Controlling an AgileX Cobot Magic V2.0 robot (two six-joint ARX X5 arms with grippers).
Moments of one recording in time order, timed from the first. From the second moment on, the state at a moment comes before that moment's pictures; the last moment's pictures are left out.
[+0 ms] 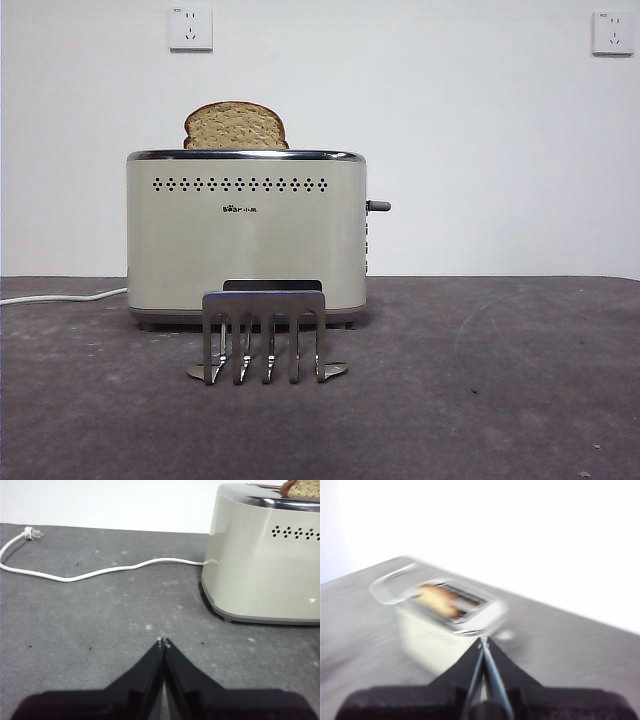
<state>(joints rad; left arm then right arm) 0.06 0.00 0.02 -0.18 0.08 -0.07 0.09 0.63 1.06 -0.58 -0.46 -0.18</state>
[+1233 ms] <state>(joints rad) 0.06 0.00 0.02 -0.18 0.08 -0.07 0.08 0.01 0.02 -0.18 -0.15 0.06</state>
